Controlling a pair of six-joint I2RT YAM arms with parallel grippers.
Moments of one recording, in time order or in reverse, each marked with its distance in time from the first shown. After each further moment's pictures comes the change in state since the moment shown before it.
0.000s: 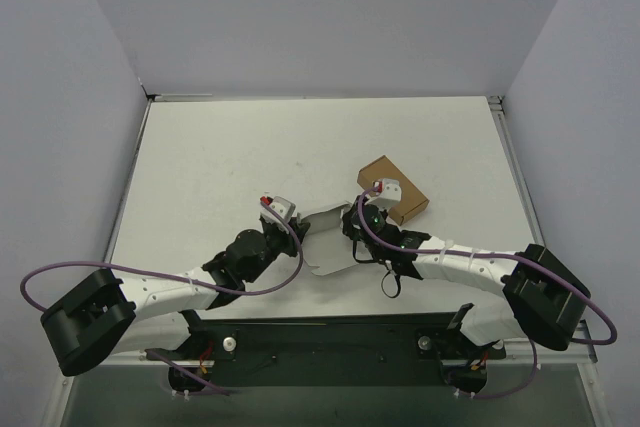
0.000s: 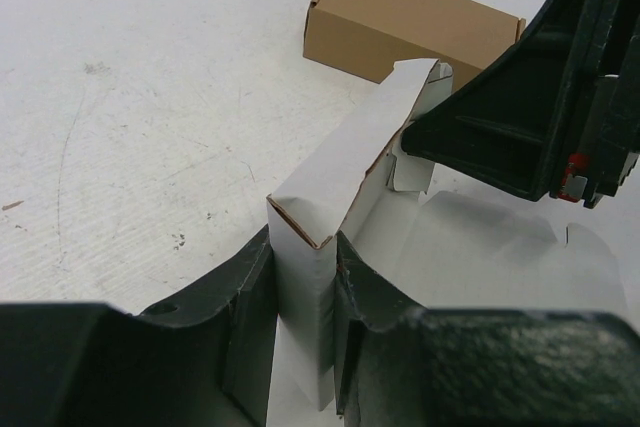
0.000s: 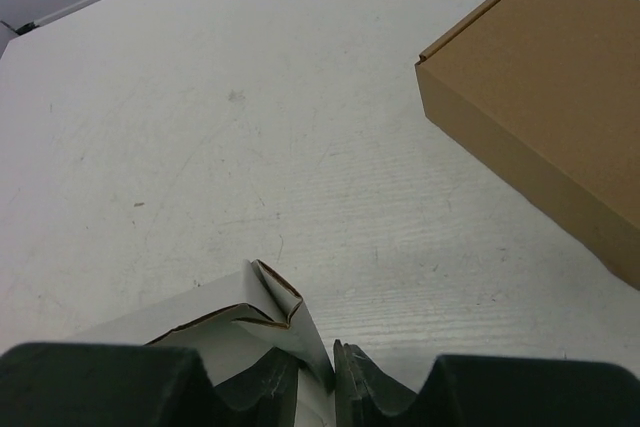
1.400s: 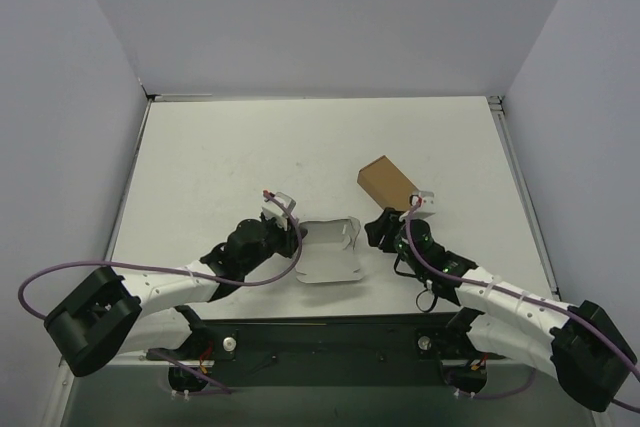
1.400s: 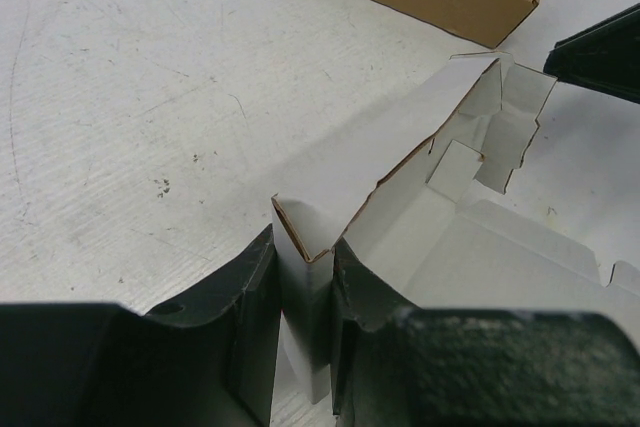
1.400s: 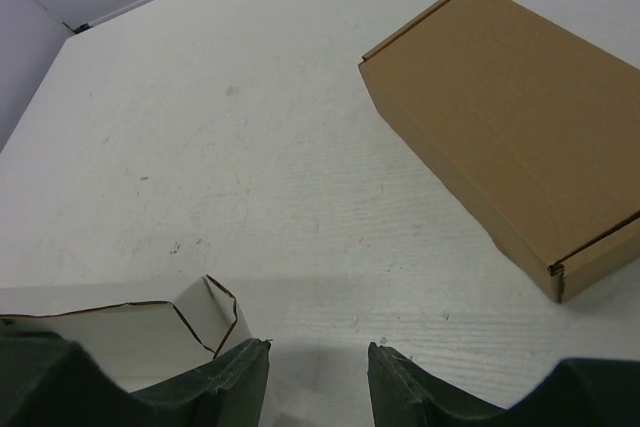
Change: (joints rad) left arm 0.109 0.032 0.033 -0.147 0.191 -0.053; right arm -0.143 -0.400 -0.293 0.042 -0.208 -0.145
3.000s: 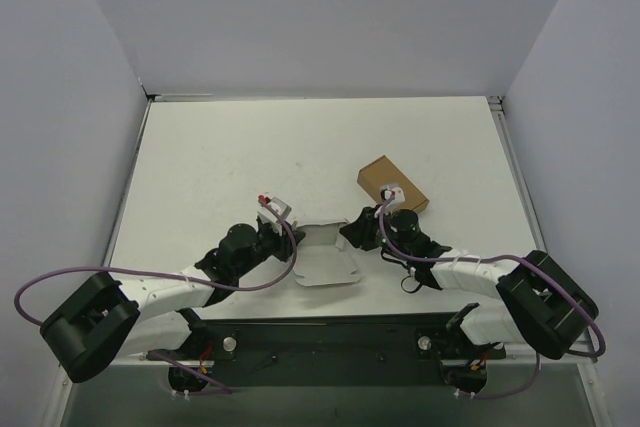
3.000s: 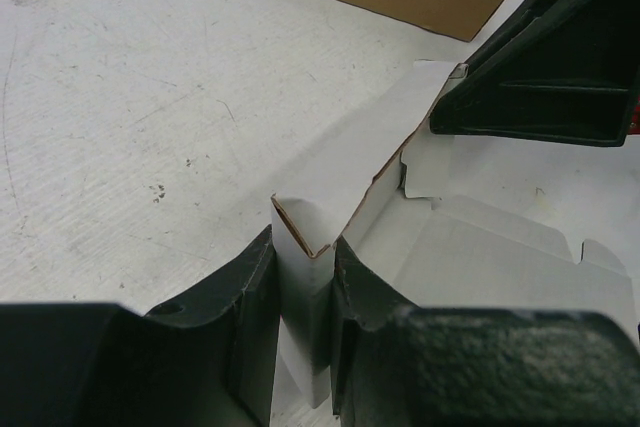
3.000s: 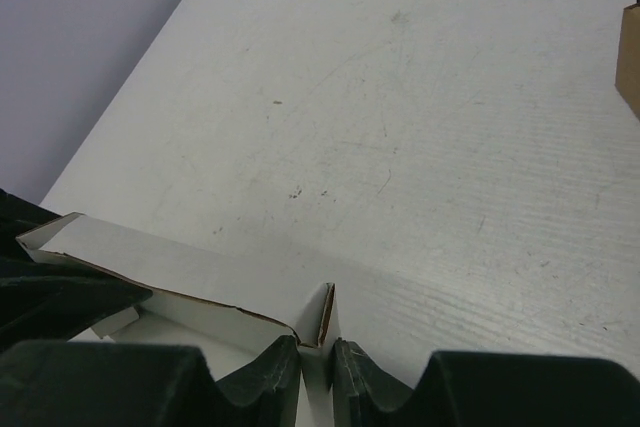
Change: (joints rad) left arm 0.028 -0.035 -0.070 0.098 0.097 0.042; right arm -0.090 0.360 -0.001 0.469 -0.483 -0.106
